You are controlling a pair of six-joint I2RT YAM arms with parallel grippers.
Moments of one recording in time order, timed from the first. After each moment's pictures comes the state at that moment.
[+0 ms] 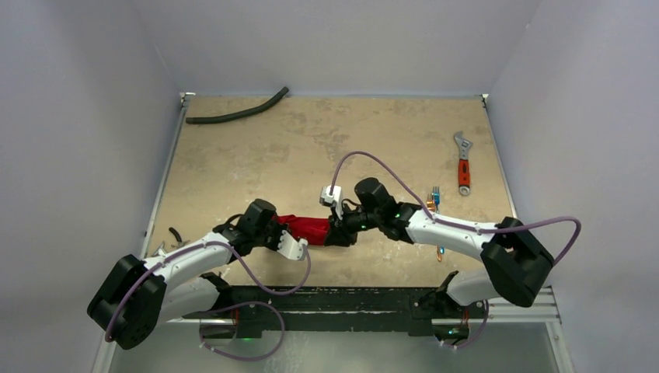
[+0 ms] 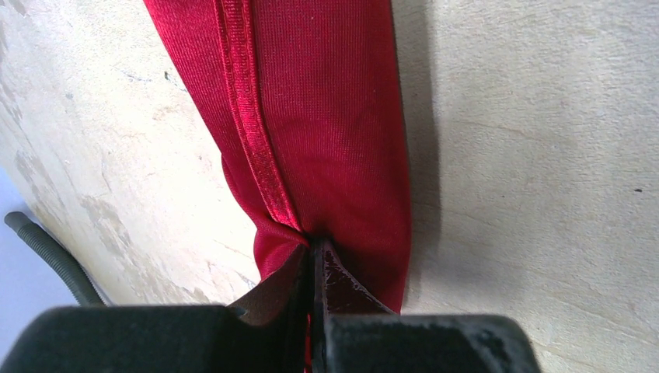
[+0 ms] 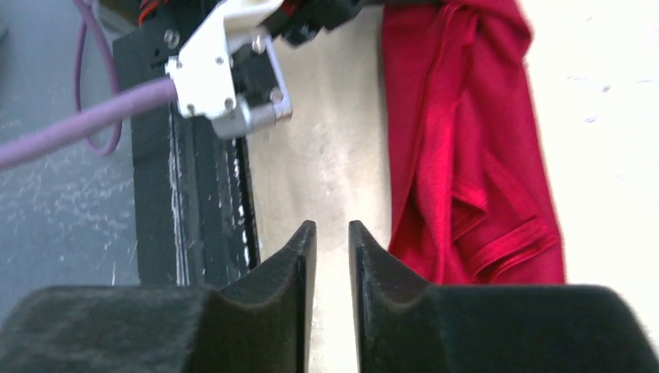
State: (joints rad) left arm -0.60 1.11 0.37 -0.23 0.13 1.31; right arm 0.84 1.40 0.71 0.00 -0.67 -0.04
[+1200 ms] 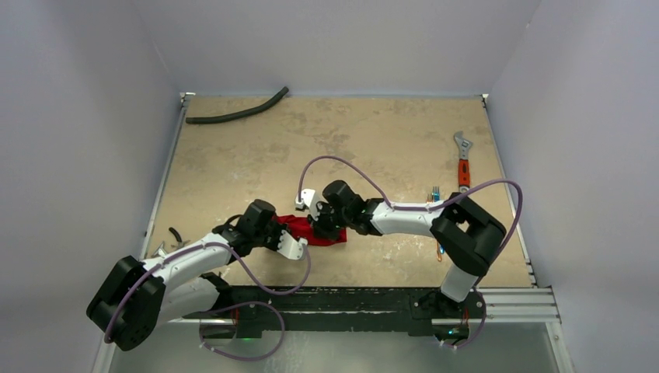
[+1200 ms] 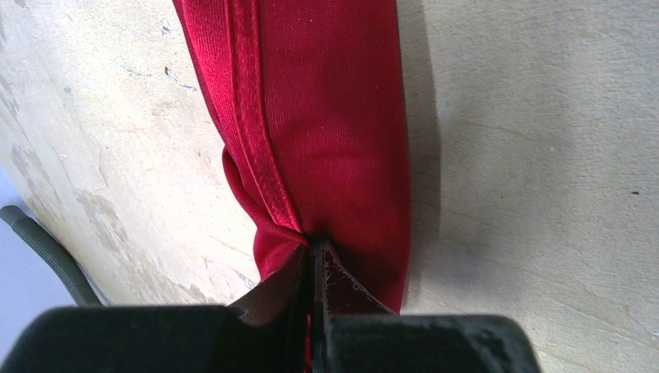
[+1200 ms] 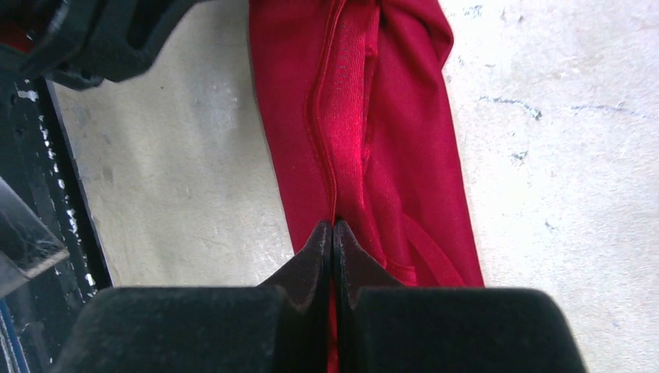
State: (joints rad) left arm -0.60 1.10 0.36 -0.23 0.12 1.29; right arm 0.94 1.71 0.89 0.02 -0.36 -0.15
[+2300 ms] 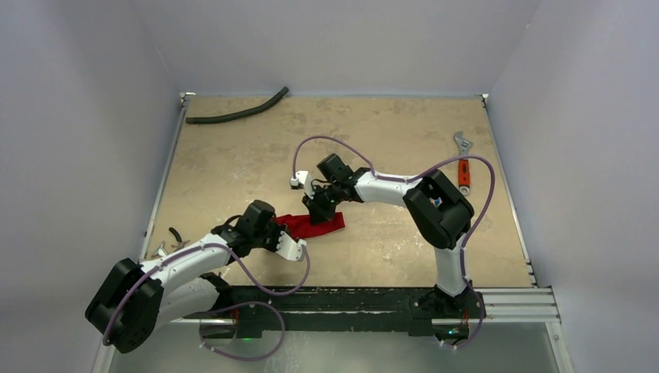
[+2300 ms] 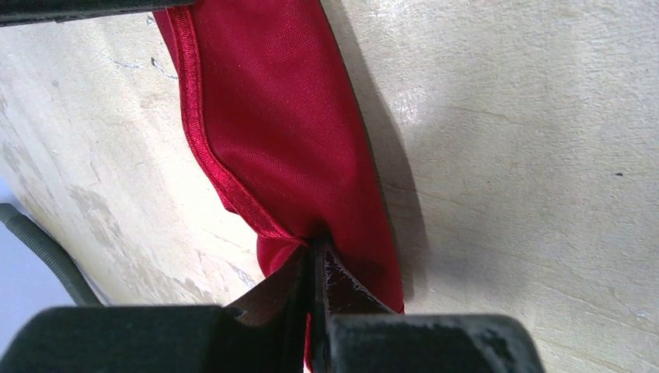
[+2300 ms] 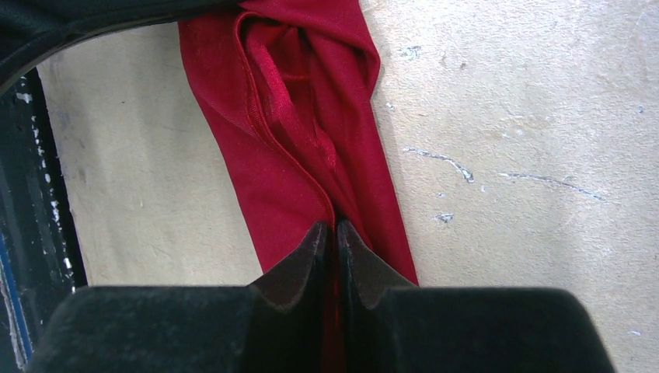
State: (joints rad) left arm -0.60 1.08 0.36 -0.26 0.11 1.30; right arm 0.78 1.99 1.26 -0.29 -0.62 -0.31
